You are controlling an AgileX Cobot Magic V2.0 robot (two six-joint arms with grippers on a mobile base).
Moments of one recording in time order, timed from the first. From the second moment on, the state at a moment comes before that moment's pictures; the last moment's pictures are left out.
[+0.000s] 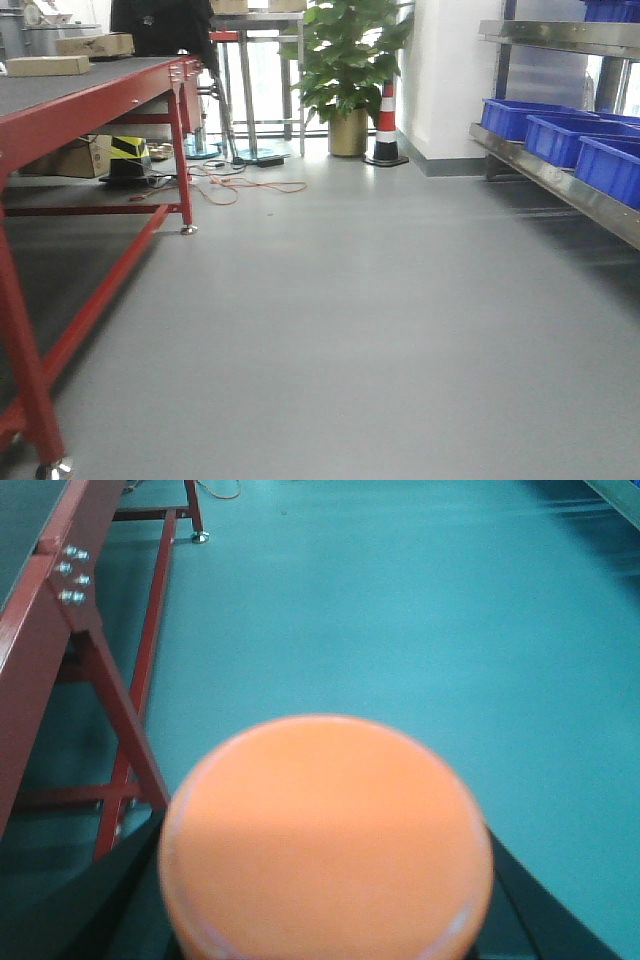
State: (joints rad) left arm -0.18 0.73 -0.94 0.08 0.77 -0.05; right arm 0.16 0.59 -0.90 0.15 0.65 -0.14
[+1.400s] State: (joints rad) left arm -0.18 0.73 -0.94 0.08 0.77 -0.05; right arm 0.16 0.59 -0.90 0.15 0.65 -0.14
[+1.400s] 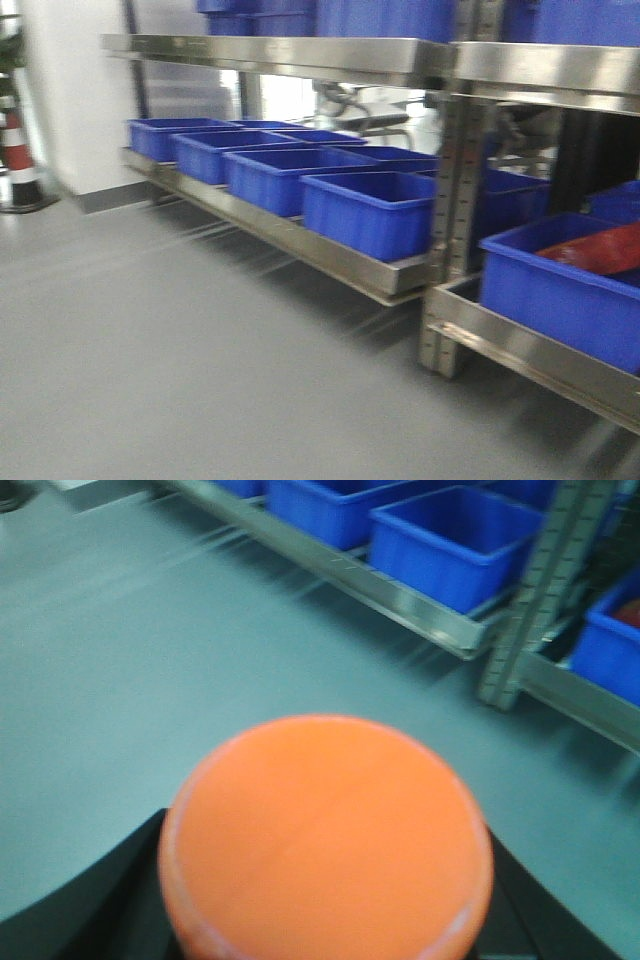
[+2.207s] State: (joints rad) left arm -0.18 0.73 -0.94 0.08 0.77 -0.05; right arm 0.16 0.59 -0.90 0.15 0.65 -0.14
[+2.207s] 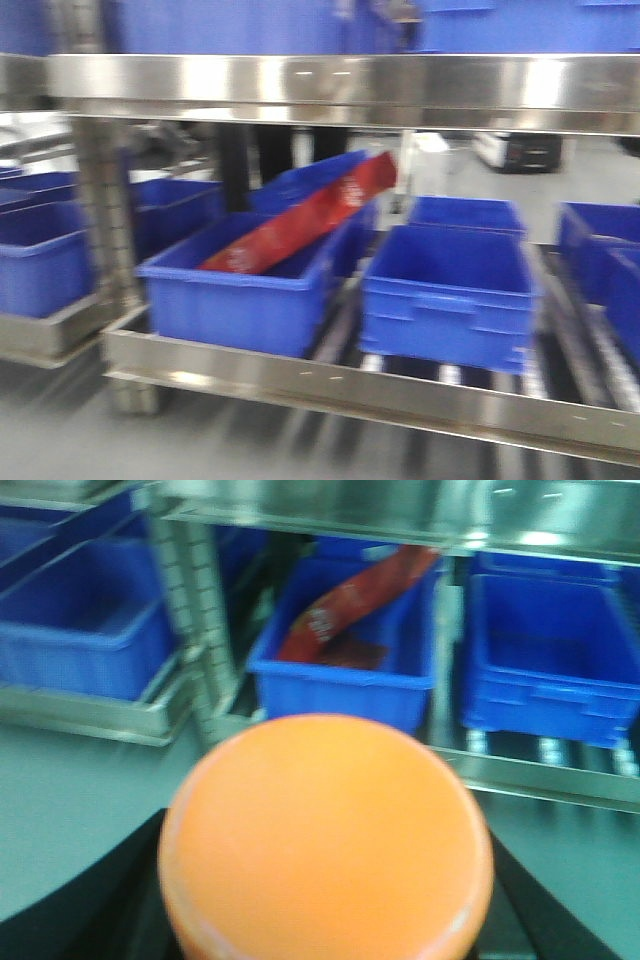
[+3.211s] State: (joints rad) left arm -0.18 0.73 -0.94 0.08 0.77 -0.05; right arm 0.16 0.59 -0.90 0.15 0.65 -0.14
